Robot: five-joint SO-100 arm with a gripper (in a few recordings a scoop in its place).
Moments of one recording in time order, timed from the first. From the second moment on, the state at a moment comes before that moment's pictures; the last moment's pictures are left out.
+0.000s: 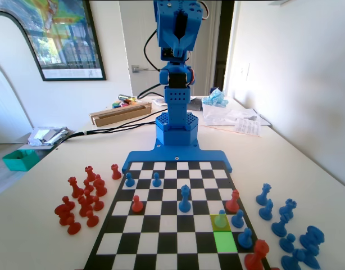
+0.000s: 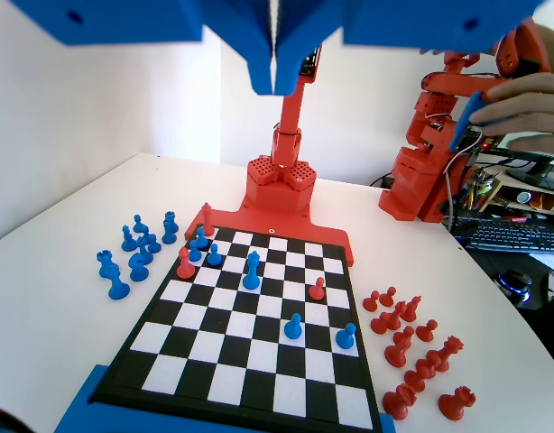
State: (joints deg) arm 1.1 174.9 125.6 90.2 -100.0
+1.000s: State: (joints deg) arm 1.1 172.3 124.5 90.2 -100.8
